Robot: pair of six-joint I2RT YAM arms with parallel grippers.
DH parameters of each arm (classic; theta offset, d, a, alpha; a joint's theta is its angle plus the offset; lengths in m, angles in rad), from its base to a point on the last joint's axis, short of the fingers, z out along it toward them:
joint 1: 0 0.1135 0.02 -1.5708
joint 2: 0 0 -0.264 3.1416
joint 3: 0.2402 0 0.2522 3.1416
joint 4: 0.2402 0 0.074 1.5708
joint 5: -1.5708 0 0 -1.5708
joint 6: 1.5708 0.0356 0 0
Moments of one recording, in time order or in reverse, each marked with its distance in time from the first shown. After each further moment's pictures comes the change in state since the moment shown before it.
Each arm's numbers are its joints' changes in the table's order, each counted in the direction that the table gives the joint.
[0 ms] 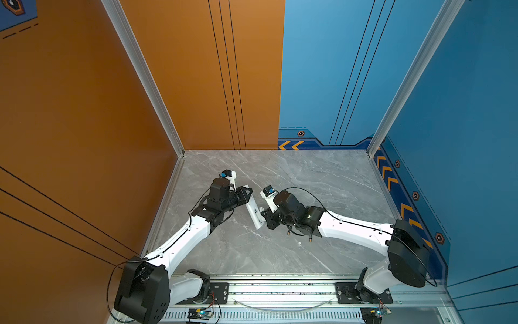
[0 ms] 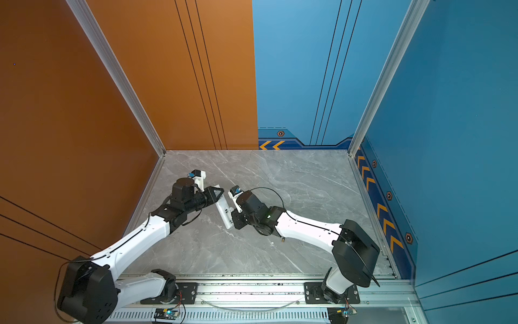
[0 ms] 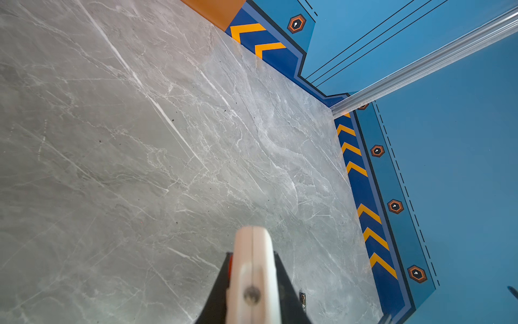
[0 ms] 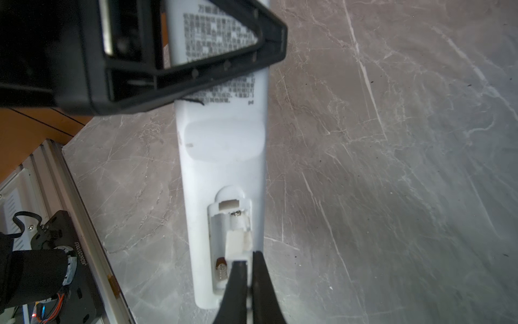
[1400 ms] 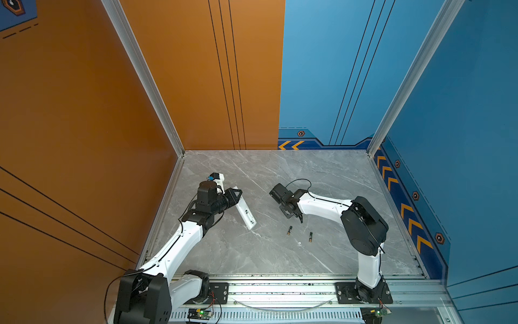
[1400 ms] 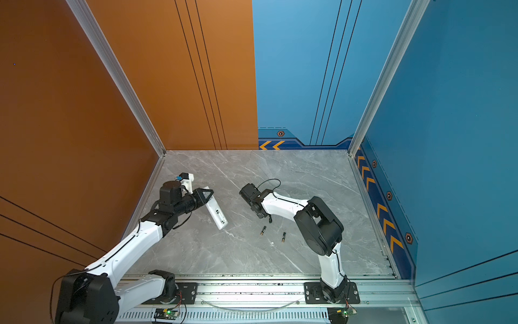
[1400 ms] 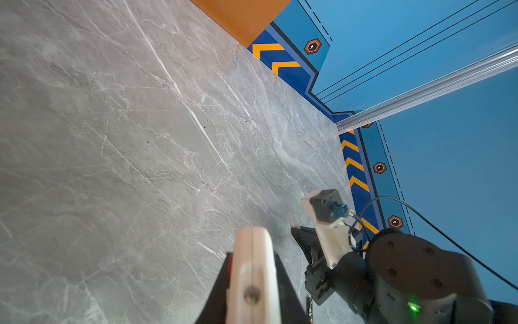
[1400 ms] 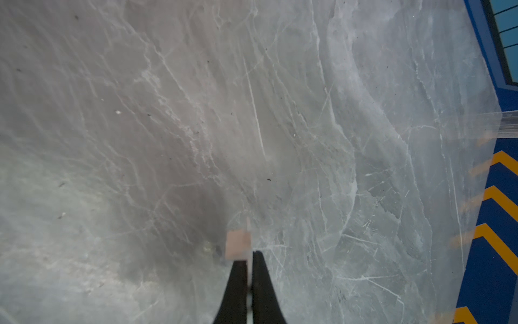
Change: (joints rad) left arm 0.156 -0.079 -0.075 0.010 -0.093 0.012; right arm -0.183 0.409 0.259 0.461 -0.509 -0.222
